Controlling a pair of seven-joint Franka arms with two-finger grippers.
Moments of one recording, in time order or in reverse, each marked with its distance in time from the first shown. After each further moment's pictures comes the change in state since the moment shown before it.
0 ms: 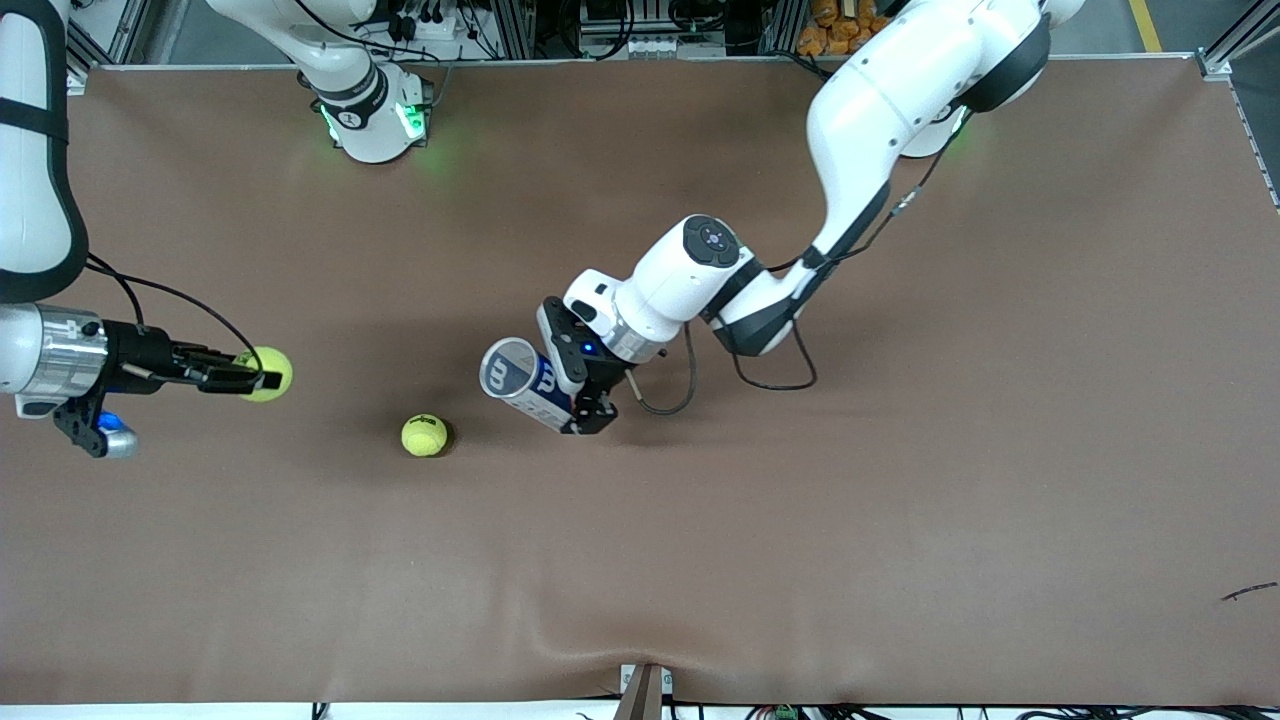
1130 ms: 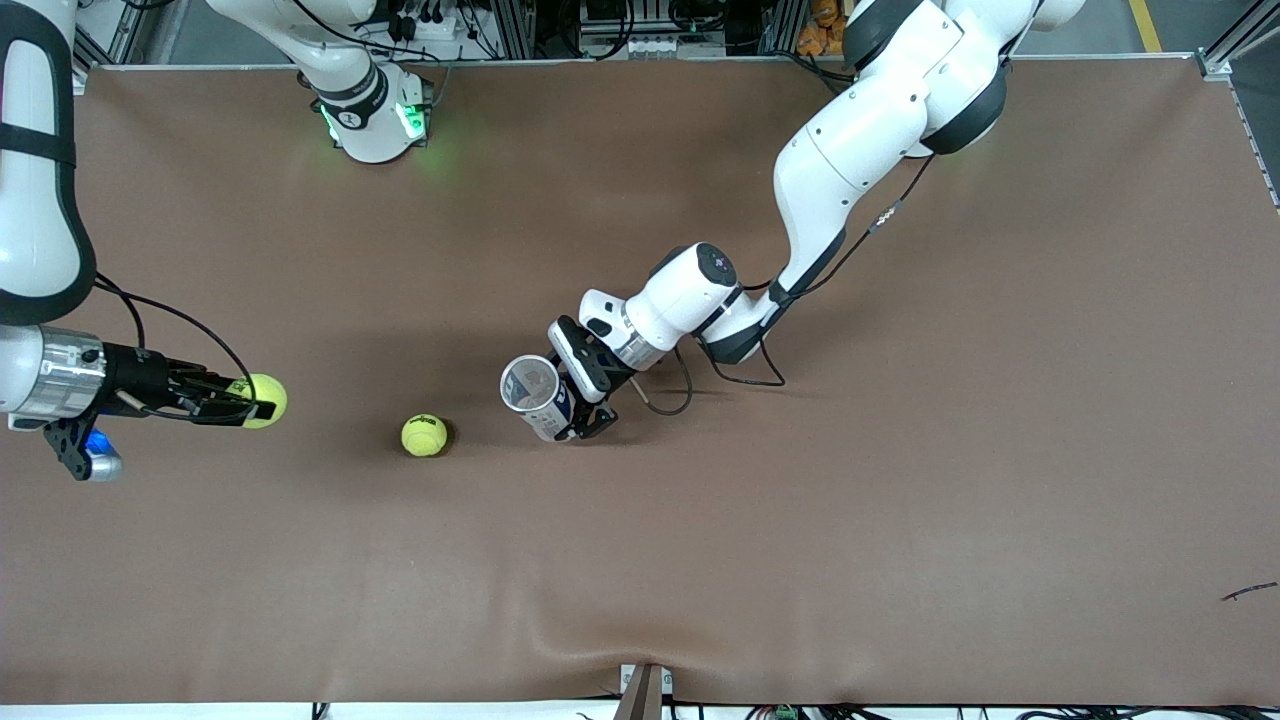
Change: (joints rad) left arm -0.023 0.165 0.000 -0.015 -0.048 0.332 -0.095; right arm 0.005 0.047 -0.003 0.027 0.002 0.052 0.093
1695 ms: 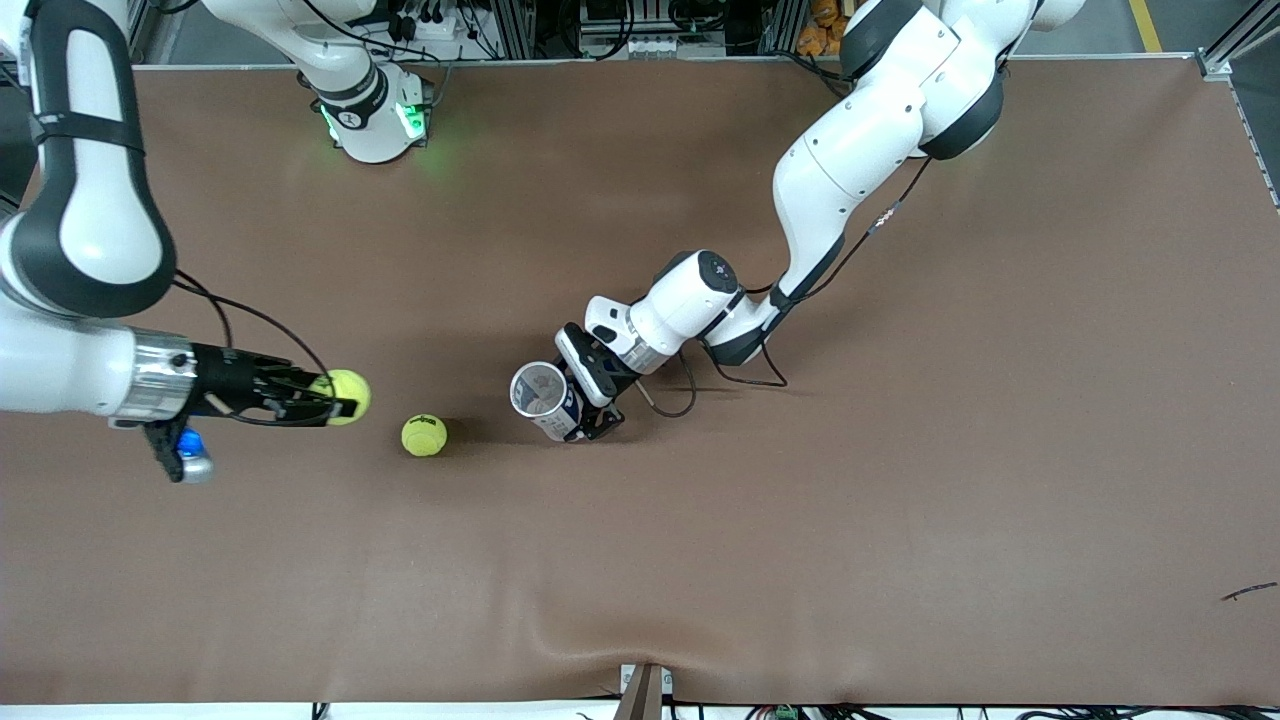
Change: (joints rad) left arm 0.001 0.025 0.012 -0.014 -0.001 0.008 -0.002; right arm 0.144 0.010 0.010 0.000 0.168 0.040 0.169
